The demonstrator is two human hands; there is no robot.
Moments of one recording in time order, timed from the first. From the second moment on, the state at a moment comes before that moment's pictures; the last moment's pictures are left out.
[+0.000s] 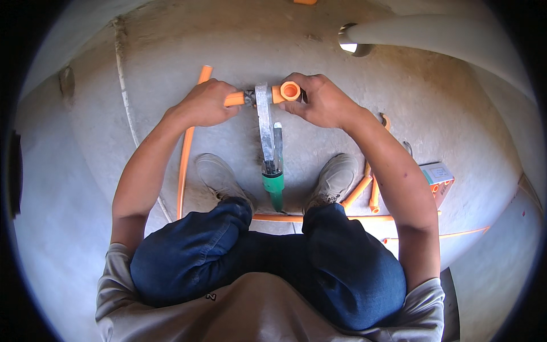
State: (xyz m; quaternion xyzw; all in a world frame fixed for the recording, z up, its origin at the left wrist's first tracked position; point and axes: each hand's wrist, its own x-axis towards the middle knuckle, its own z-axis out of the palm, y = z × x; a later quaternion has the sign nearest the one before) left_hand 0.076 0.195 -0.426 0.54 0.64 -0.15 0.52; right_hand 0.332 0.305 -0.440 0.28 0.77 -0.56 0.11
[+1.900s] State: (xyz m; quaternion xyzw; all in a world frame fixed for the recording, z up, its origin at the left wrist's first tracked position) left_hand 0.077 0.196 -0.423 0.53 0.64 -0.13 0.53; right_hand 0.328 0.308 -0.439 0.29 0.76 -0.57 0.12
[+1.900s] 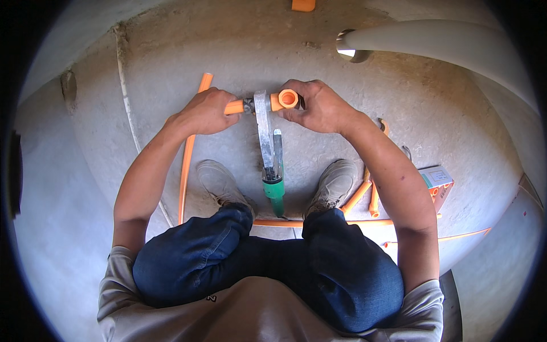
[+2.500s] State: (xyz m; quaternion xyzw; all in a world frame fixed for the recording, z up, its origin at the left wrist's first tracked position) left_hand 0.077 0.198 -0.422 0.52 0.65 -0.15 0.54; right_hand 0.329 0.309 -0.441 0.27 0.77 -0.56 0.11
